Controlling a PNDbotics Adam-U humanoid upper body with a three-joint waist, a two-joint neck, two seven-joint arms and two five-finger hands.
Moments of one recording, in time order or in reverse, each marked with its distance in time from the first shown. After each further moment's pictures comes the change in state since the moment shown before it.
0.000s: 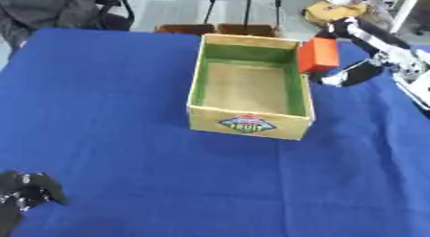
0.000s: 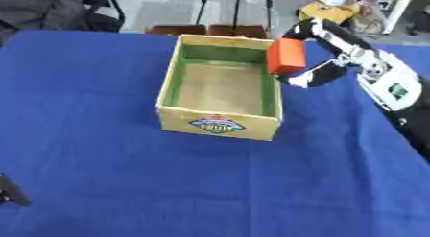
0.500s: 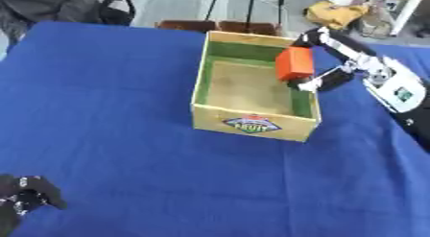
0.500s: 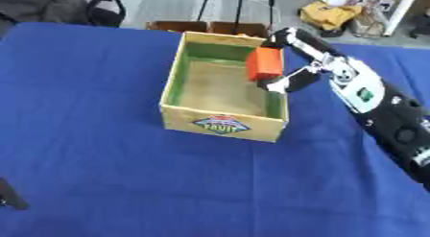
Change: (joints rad) left arm -0.027 -0.022 -0.013 0.000 0.000 0.017 -0.017; right arm -0.037 0.073 0.019 0.063 0.083 -0.013 -0.013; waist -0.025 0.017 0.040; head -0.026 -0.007
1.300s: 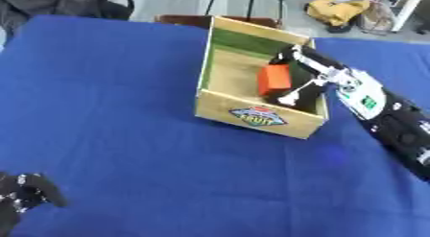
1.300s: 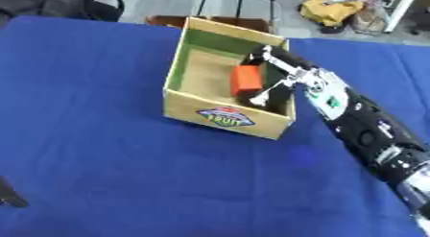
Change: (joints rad) left arm -0.024 -0.021 -0.006 0.000 0.001 0.012 -0.012; right arm -0.041 0.077 0.008 0.126 0.145 -0.050 0.002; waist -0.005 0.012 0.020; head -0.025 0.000
